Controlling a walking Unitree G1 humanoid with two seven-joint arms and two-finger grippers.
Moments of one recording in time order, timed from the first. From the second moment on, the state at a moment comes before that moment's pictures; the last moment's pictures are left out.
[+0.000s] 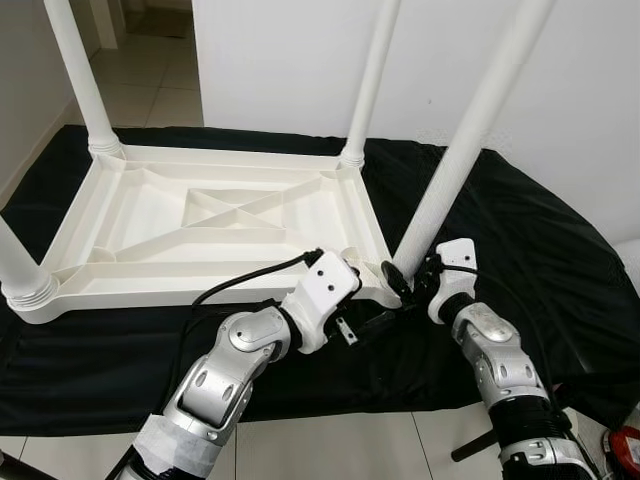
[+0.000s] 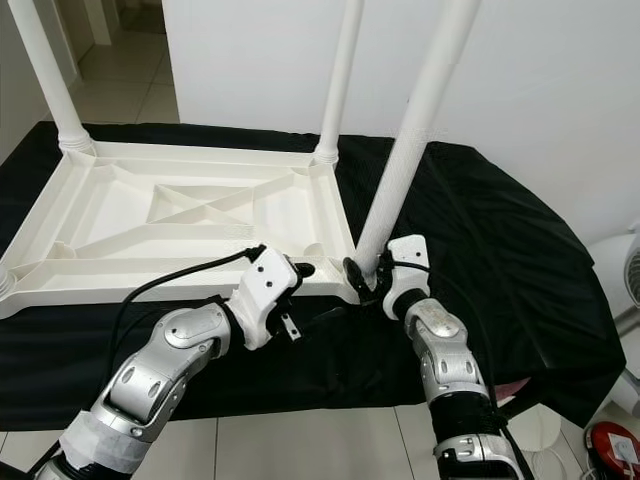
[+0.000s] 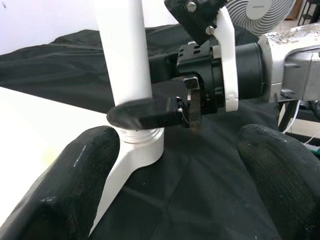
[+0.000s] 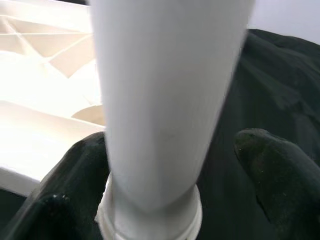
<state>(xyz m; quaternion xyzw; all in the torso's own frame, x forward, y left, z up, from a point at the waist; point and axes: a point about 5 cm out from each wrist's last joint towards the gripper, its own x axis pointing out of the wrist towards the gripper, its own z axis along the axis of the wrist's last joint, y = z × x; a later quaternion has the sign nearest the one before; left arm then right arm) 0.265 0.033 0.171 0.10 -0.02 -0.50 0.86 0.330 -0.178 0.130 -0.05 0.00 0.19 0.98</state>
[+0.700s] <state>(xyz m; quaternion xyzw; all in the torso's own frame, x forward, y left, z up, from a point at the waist) 0.267 0.034 0.174 0.11 -0.02 -0.49 0.86 0.356 -0.165 0.128 -0.09 0.03 0.32 0.94</state>
